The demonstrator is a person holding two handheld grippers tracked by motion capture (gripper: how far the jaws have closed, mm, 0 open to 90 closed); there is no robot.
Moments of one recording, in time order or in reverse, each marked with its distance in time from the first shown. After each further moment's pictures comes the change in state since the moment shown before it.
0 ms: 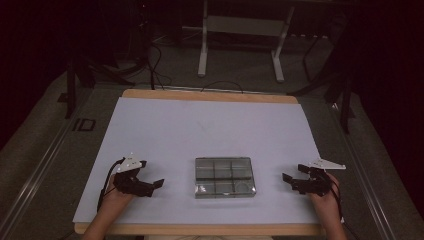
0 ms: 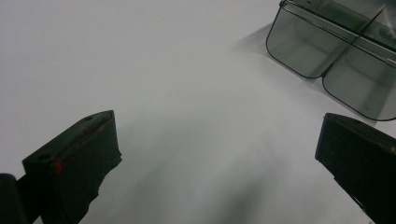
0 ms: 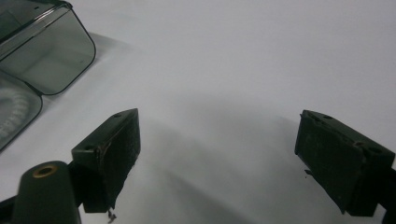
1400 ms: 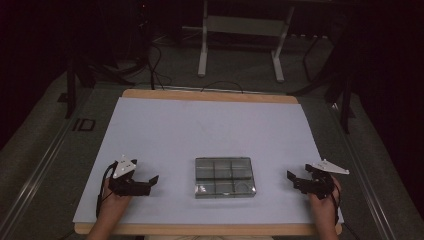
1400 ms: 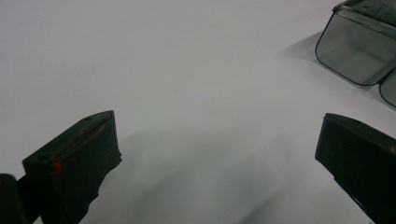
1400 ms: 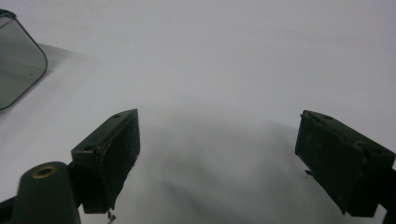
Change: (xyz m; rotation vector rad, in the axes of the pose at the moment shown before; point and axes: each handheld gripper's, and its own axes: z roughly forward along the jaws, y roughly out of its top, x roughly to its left) left arm -0.001 -0.011 -0.006 -0.054 0.194 -0.014; right arm 0.001 -0.006 -0.006 -0.048 -0.169 0.034
